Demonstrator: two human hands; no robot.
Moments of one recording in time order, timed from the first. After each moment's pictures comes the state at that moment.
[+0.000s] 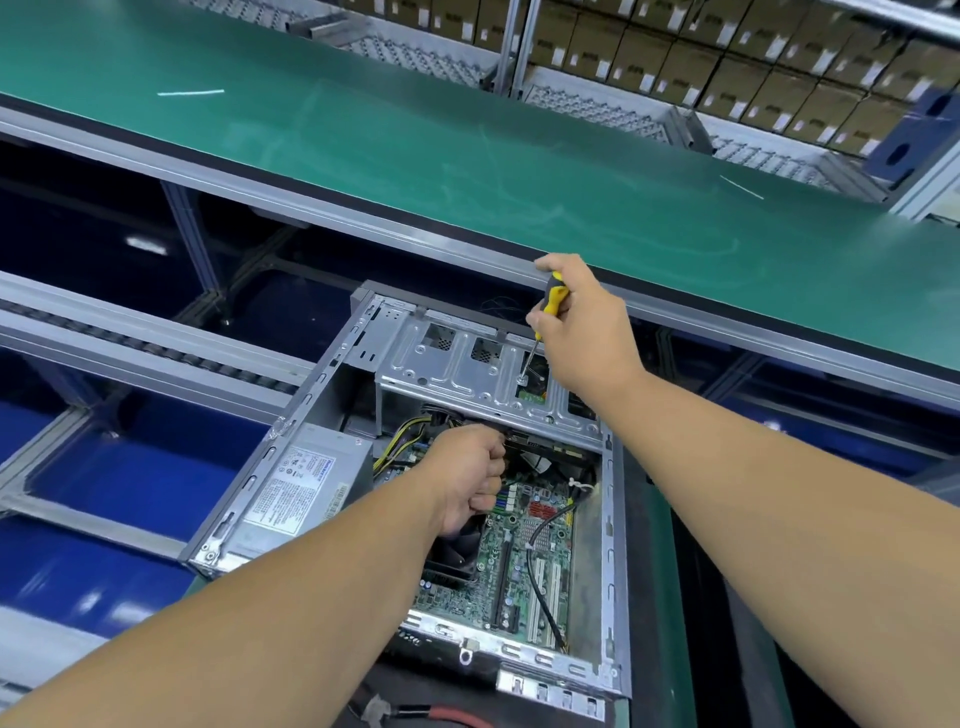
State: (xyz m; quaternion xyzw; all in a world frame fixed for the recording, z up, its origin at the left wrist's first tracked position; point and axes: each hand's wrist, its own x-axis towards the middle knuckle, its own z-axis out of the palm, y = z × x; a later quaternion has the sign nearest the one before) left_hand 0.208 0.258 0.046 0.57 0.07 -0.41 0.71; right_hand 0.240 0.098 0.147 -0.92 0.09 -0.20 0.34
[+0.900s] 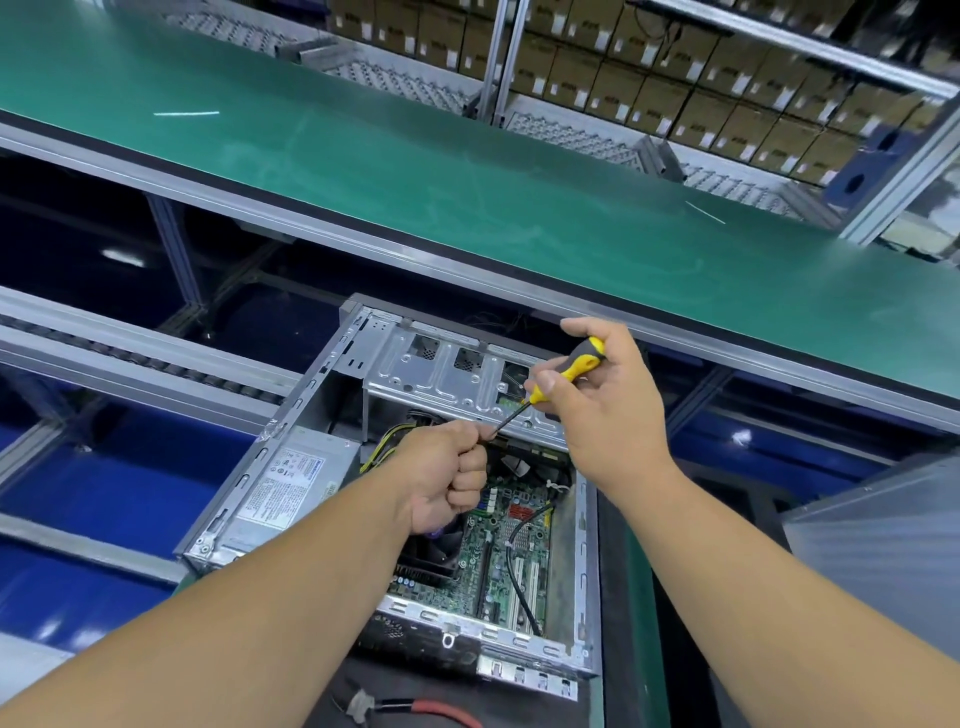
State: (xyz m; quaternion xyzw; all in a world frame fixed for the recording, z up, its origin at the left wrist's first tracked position) left_hand 0.201 0.277 0.070 0.46 0.06 -0.44 0.77; right_hand 0.131 0.124 0.161 -0.80 0.05 -0.22 0.56
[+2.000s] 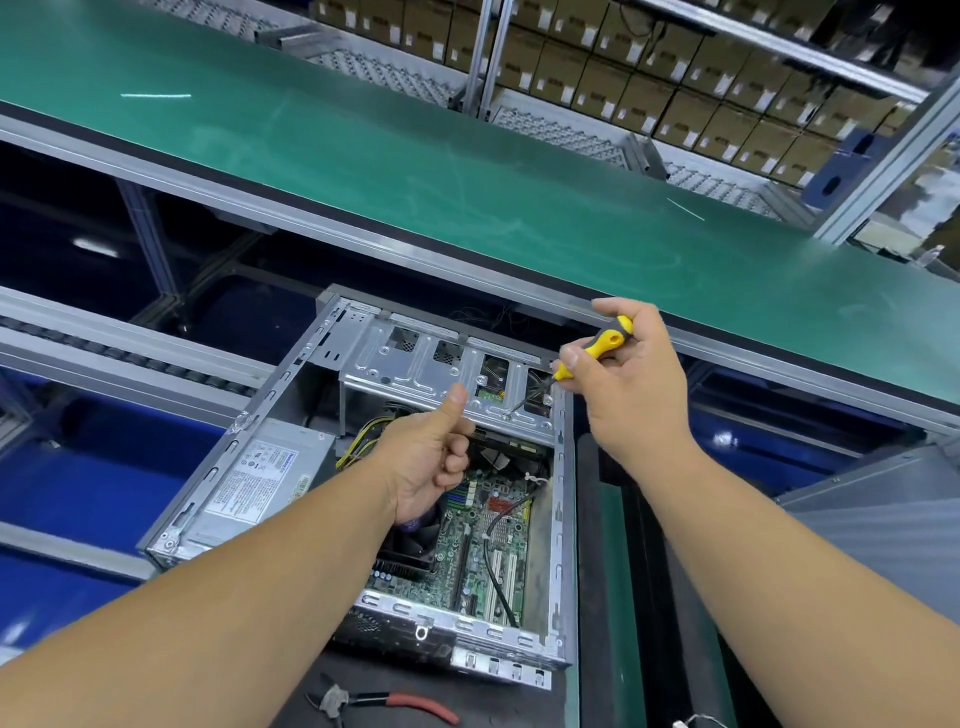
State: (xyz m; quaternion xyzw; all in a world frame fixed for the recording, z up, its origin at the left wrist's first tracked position) left_hand 0.202 0.271 0.064 0.48 0.02 -0.38 0.79; right_hand 0.130 0.086 0.174 -0.81 0.10 -0.26 0.52
